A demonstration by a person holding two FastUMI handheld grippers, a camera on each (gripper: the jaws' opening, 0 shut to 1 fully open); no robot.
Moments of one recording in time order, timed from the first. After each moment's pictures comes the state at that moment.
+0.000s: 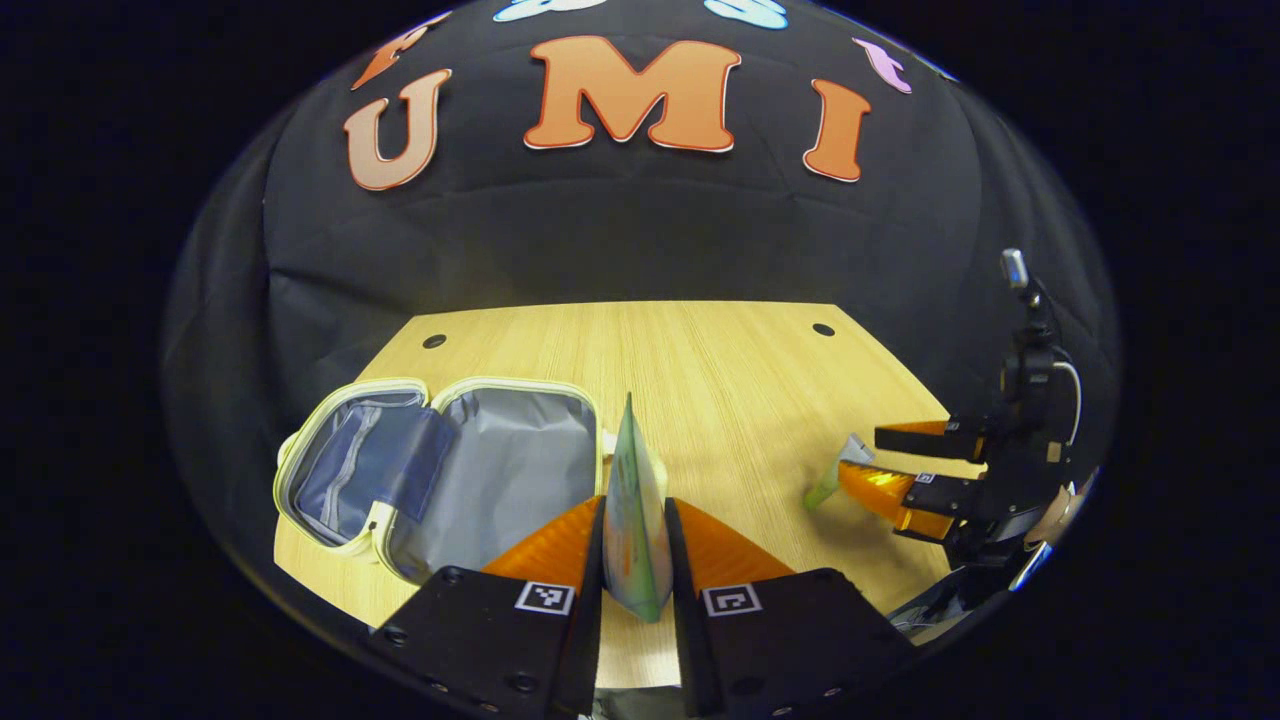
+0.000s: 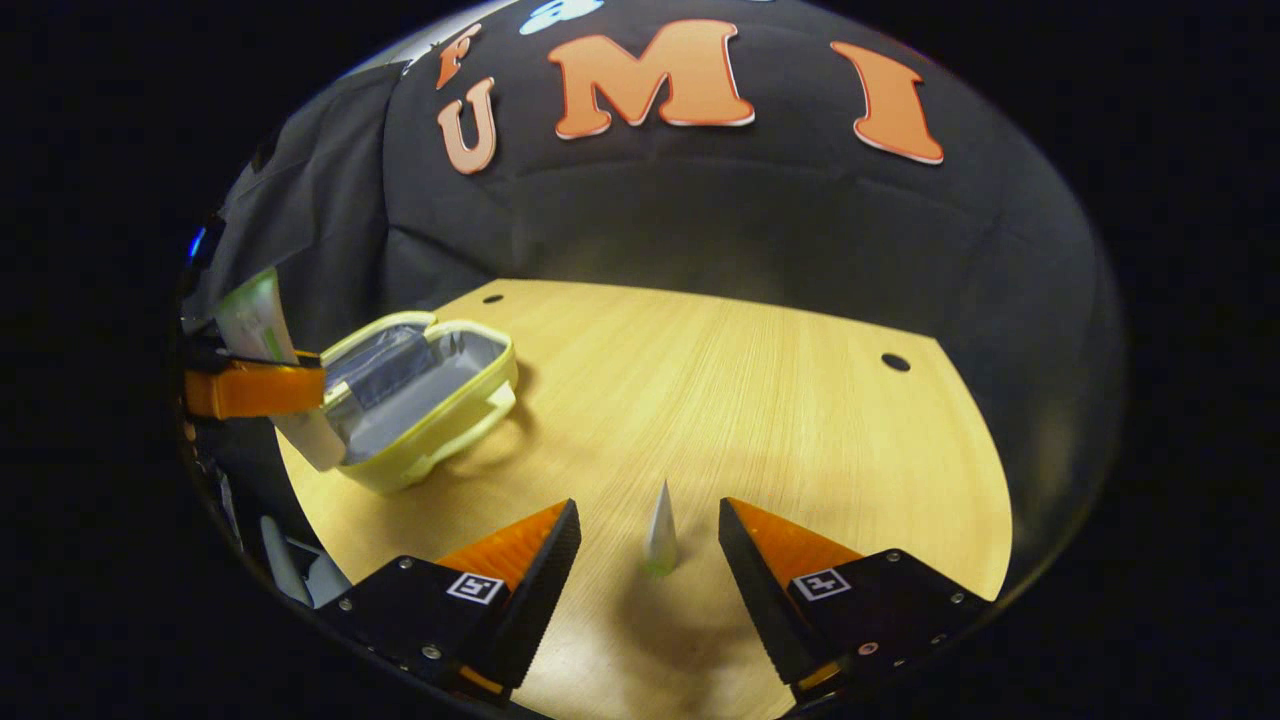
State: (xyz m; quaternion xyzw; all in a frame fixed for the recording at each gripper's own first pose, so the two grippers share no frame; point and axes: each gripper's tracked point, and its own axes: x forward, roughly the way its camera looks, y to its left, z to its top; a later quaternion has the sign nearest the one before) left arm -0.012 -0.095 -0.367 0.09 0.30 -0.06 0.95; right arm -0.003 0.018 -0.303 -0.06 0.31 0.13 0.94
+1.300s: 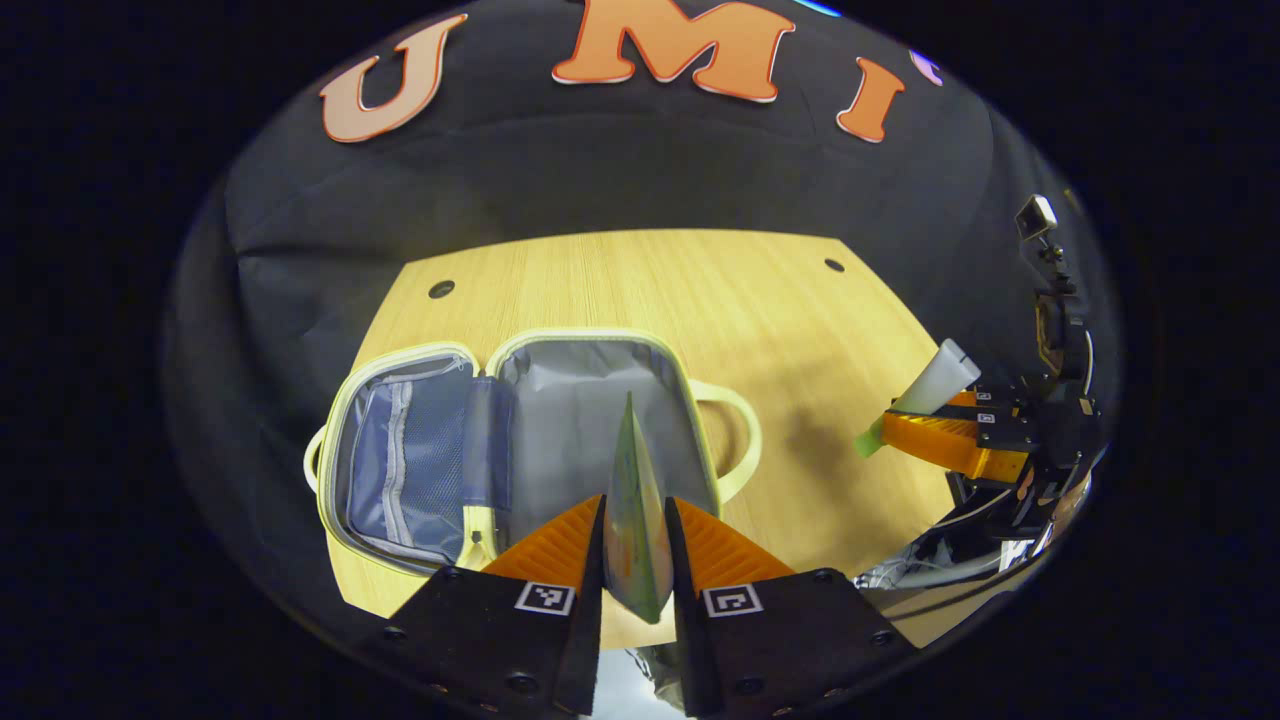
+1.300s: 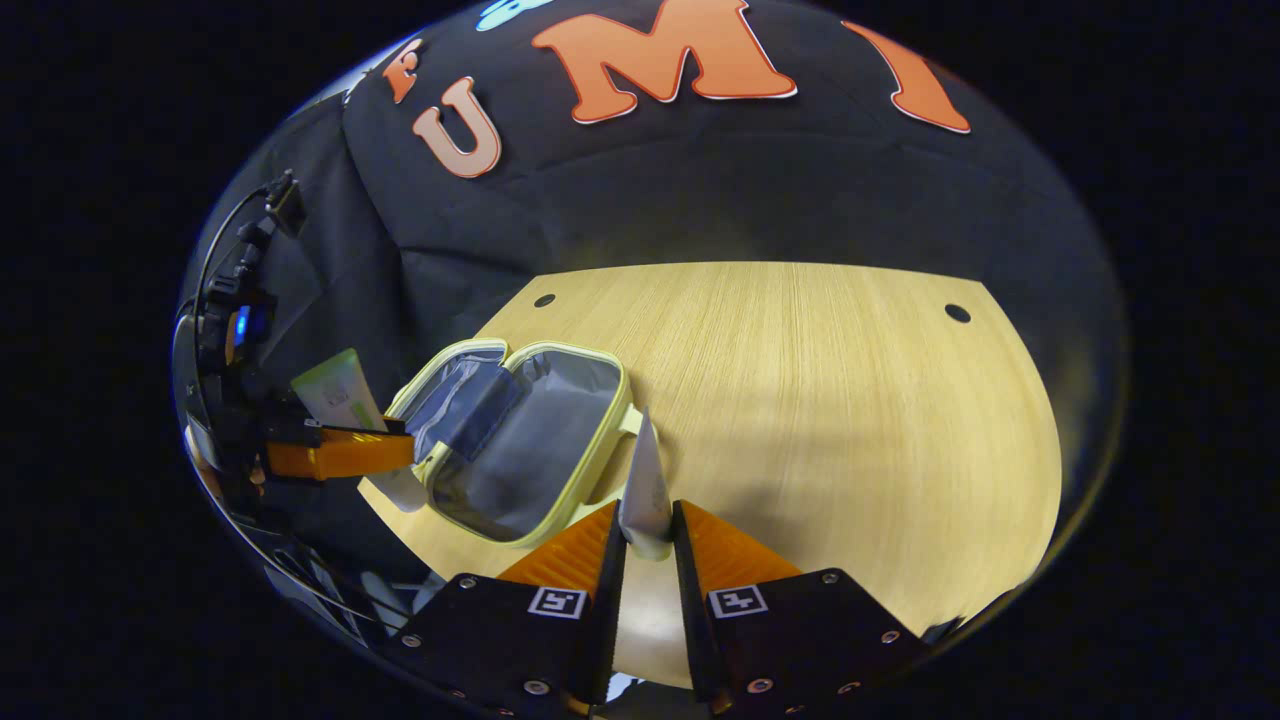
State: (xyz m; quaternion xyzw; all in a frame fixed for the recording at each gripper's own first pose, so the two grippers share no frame) left arm 0.007 0.026 -0.346 0.10 0.47 -0.11 0.87; right arm -0.023 0.164 -0.237 0.05 0.40 0.14 0.91
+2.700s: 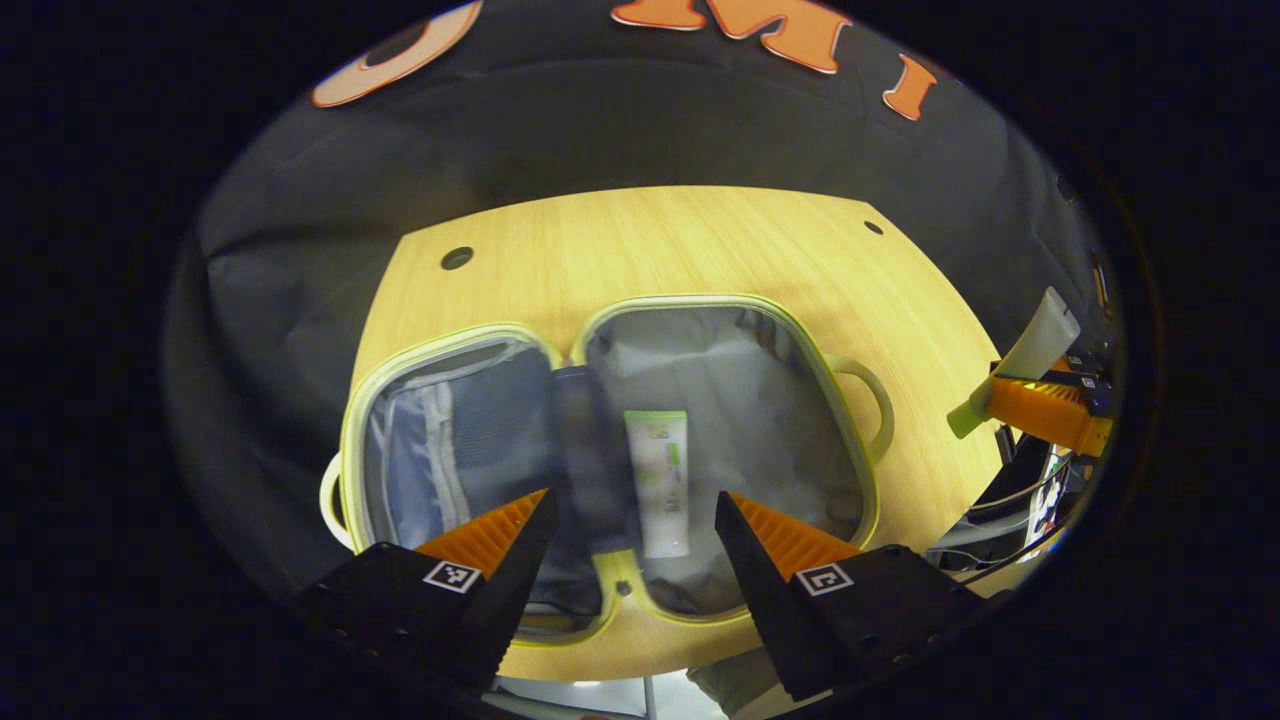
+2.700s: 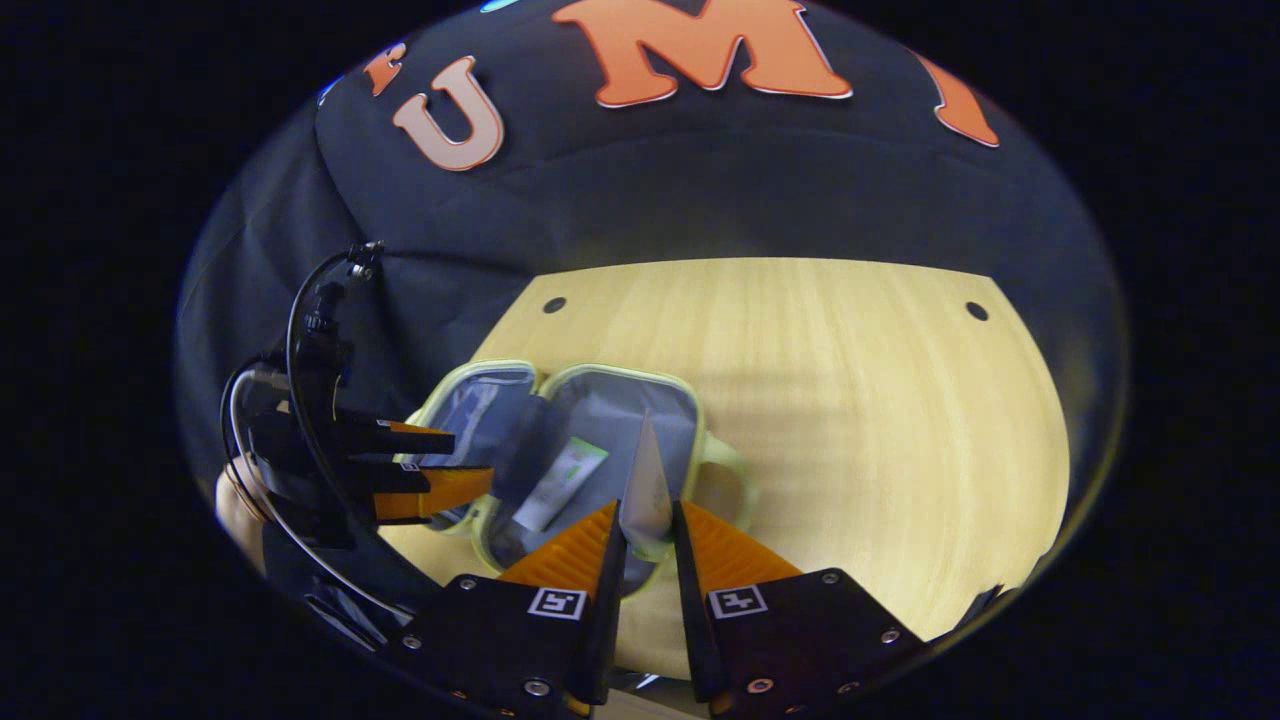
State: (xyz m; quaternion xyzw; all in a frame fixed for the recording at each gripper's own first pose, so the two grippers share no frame) left arm 0.052 0.108 -0.343 0.12 0.49 -0.11 0.86; right arm 0.013 0.283 -0.208 0.06 0.42 0.12 0.89
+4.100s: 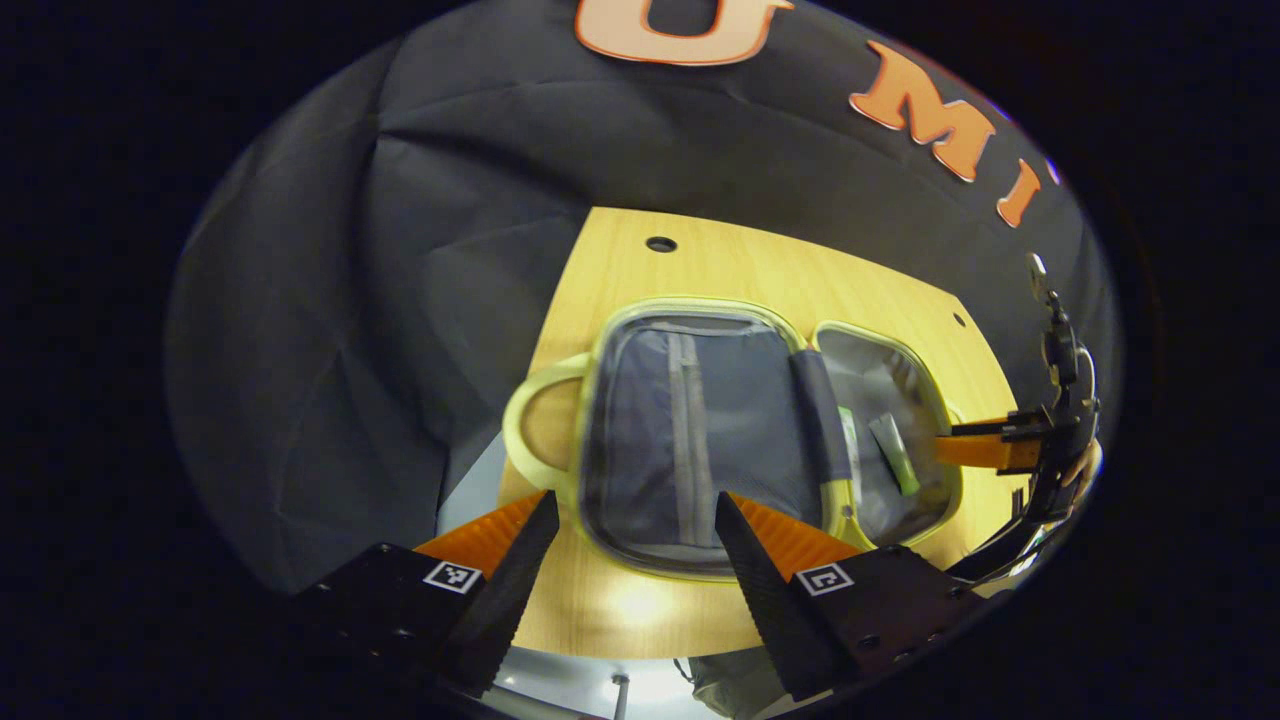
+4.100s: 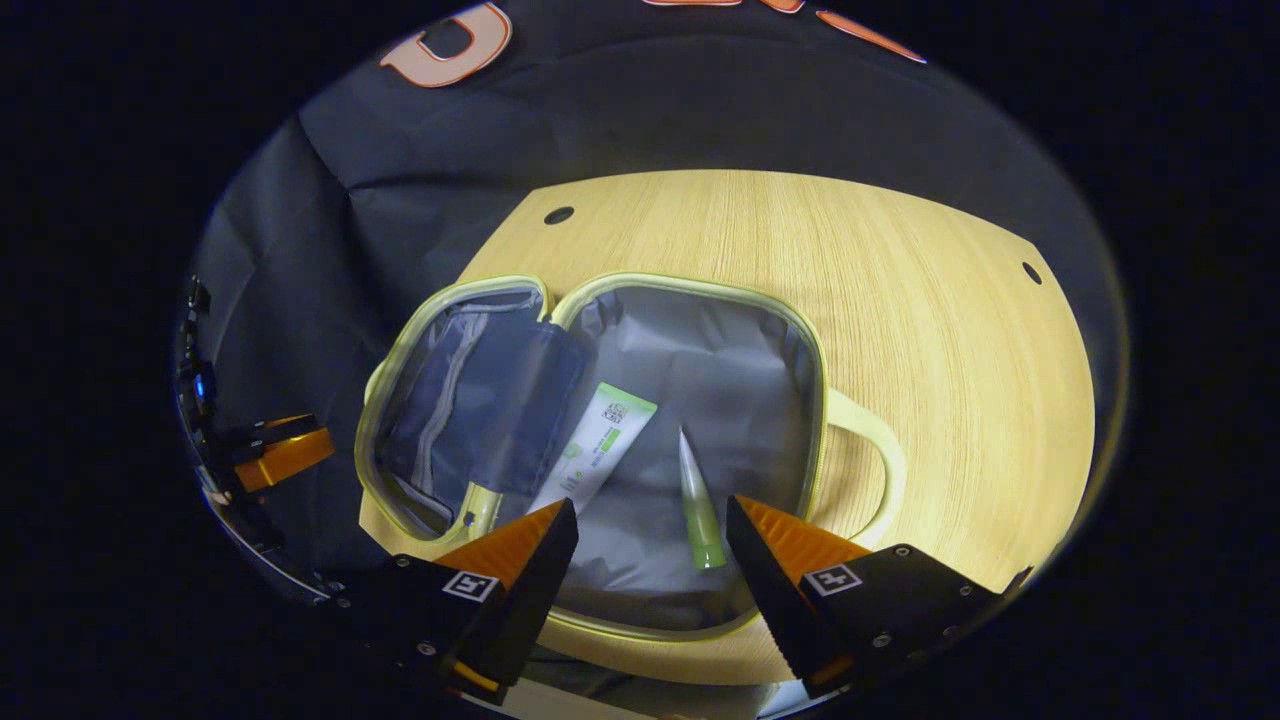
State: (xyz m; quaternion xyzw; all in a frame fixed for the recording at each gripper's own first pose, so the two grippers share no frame) left arm 0.019 0.329 -0.322 0.00 0.44 0.01 0.90; right arm 0.030 0.347 -0.299 0.03 0.52 0.09 0.85
